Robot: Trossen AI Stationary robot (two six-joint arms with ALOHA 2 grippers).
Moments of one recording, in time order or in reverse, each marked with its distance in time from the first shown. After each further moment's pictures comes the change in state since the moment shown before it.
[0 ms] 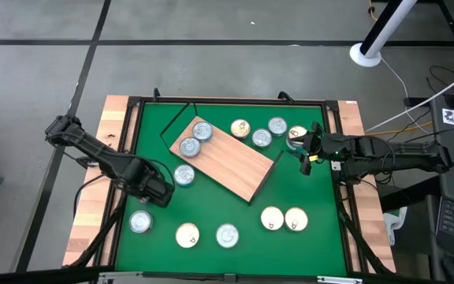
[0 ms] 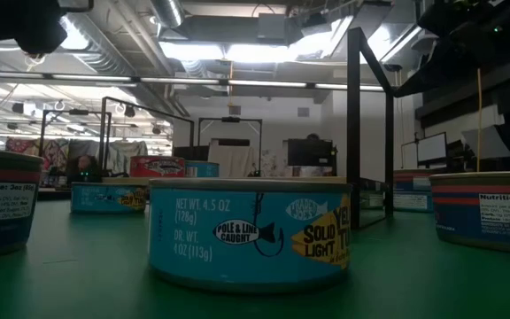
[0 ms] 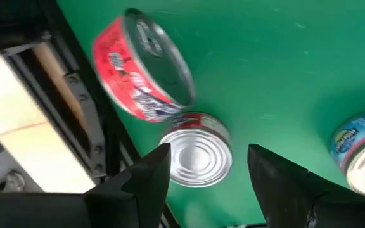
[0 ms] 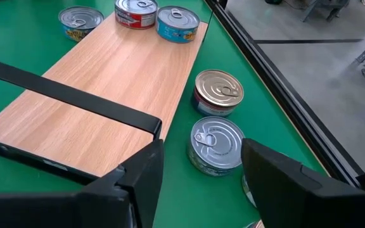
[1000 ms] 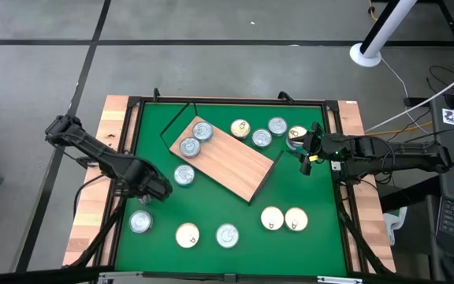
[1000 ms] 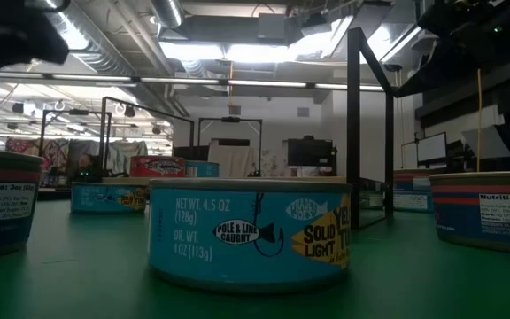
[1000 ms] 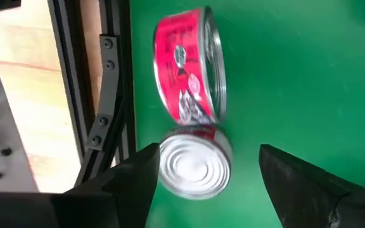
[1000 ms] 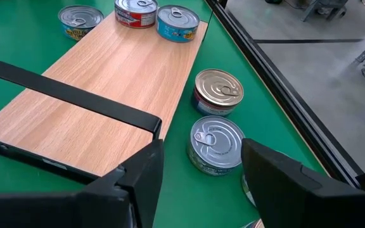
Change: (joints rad) left arm 0.000 0.000 -0.048 -0.037 0.003 -0.406; right arm 0.000 0.000 0.000 -0.003 0.000 -0.002
